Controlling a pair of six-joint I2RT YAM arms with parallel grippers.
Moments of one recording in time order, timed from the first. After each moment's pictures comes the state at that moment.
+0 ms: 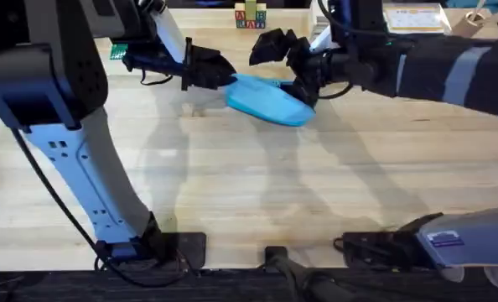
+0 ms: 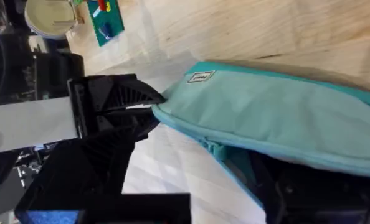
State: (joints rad) left arm 0.08 2.18 1.50 -1.10 1.29 1.67; right arm 0.40 1.62 0.98 -0.11 -0.43 1.05
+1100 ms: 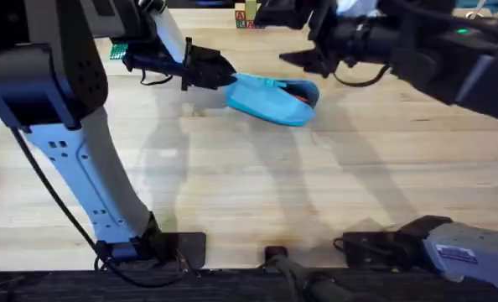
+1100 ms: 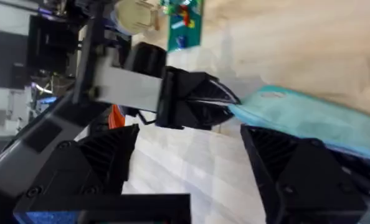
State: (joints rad) left arm 0.08 2.18 1.50 -1.10 1.29 1.67; right arm 0.39 1.37 0.98 -0.08 -0.46 0.92
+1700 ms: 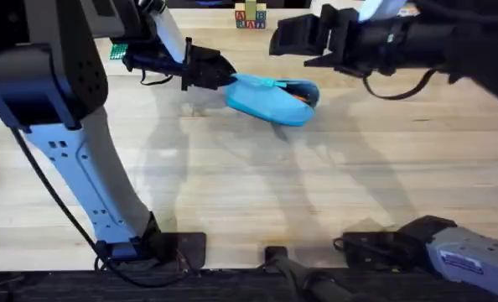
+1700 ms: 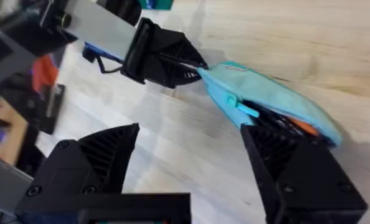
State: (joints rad) left arm 0.08 2.18 1.50 -1.10 1.29 1.67; right arm 0.39 1.23 1.06 -0.48 -0.41 0.49
